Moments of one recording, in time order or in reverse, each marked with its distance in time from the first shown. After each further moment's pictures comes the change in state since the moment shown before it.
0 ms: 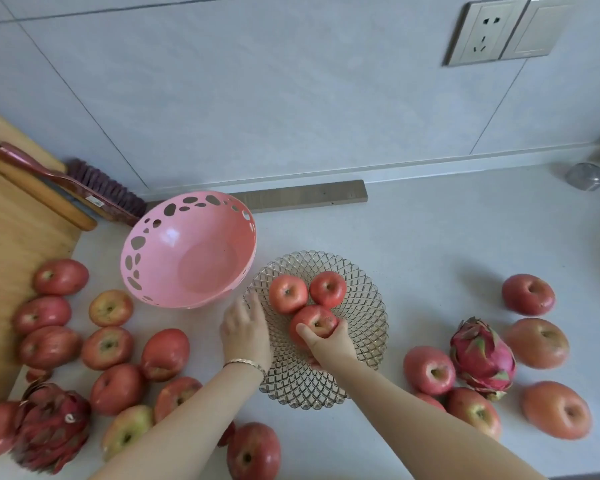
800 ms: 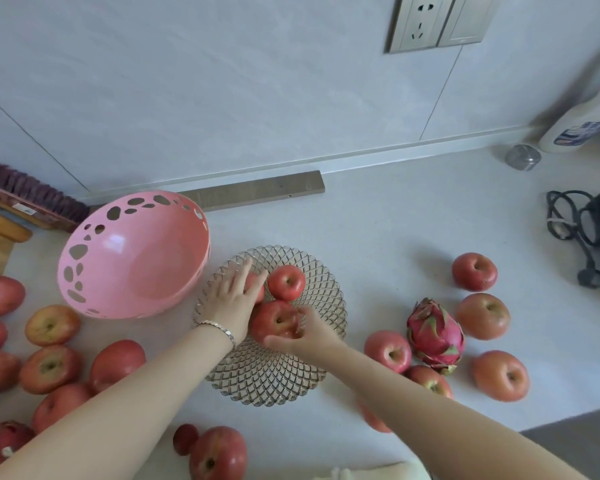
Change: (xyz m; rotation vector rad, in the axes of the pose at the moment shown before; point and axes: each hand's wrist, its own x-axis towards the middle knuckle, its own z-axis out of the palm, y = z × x) left_hand 0.034 0.035 -0.023 0.229 -0.200 0.405; right_hand -0.027 -0.012 -0.047 -0.333 -0.150 -0.145
